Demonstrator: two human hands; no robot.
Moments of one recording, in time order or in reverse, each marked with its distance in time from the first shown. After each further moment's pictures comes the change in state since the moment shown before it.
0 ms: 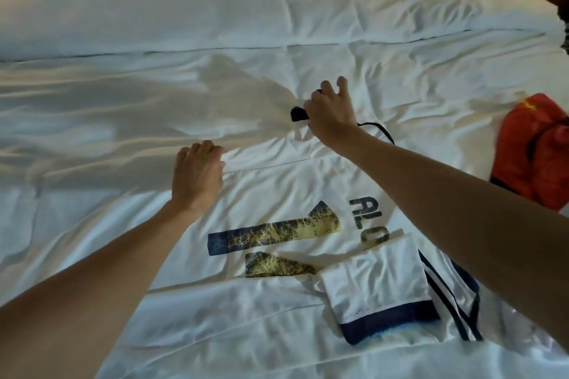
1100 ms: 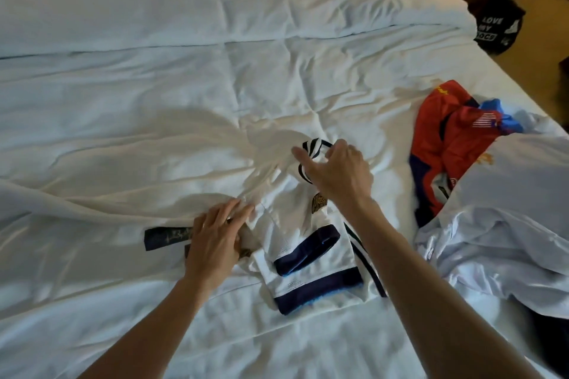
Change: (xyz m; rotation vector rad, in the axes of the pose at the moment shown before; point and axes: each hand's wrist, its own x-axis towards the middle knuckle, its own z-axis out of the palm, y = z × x) left_hand -0.115 0.139 0.031 -0.243 -0.141 0.182; right_hand -0.188 0.047 -0.027 0.853 -0.210 0.785
